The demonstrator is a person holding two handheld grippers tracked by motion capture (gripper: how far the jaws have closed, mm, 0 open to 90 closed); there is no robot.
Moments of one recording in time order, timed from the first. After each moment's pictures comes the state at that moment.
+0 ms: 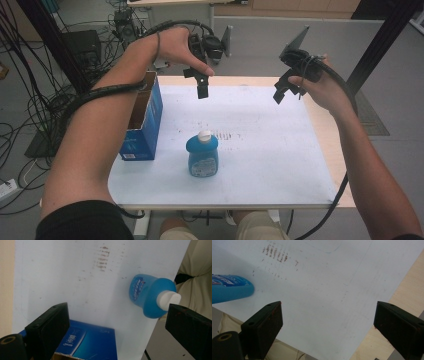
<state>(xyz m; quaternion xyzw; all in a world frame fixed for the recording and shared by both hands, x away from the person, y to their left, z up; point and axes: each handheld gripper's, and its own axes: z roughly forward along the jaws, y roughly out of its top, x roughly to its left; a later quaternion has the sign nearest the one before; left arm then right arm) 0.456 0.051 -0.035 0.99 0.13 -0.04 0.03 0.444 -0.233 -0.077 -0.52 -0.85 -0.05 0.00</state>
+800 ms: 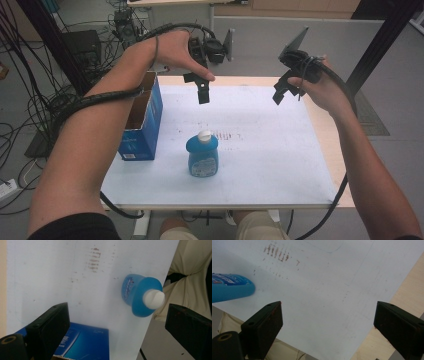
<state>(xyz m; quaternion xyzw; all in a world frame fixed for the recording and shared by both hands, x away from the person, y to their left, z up) 0.439 0.049 -0.030 0.99 0.12 -0.04 0.03 0.441 -0.231 -0.078 -0.52 -0.85 -0.06 0.00</state>
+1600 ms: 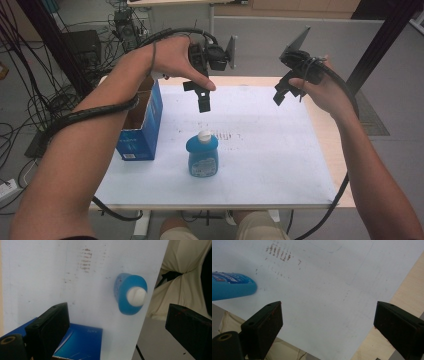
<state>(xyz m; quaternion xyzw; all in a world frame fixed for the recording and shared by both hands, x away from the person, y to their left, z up) 0.405 0.045 -0.023 0.99 0.11 -0.03 0.04 0.431 -0.232 -0.073 -0.52 -0.85 -0.06 0.00</state>
